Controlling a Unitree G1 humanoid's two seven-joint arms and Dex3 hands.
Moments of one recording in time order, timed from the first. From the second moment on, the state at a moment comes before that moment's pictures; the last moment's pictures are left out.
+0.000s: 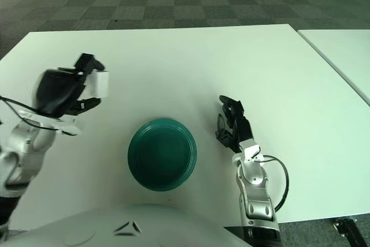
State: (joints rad) left arm 0.01 0.50 -0.19 -0.51 0.92 0.03 0.01; right arm 0.31 -0.10 -0.07 -0.14 -0.05 -0.06 0.03
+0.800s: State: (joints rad) left arm -0.15 0.33 -0.43 -0.49 0.89 -0.06 -0.32; right arm 0.37 -0.08 -0.04 -0.19 -0.06 -0.07 0.02
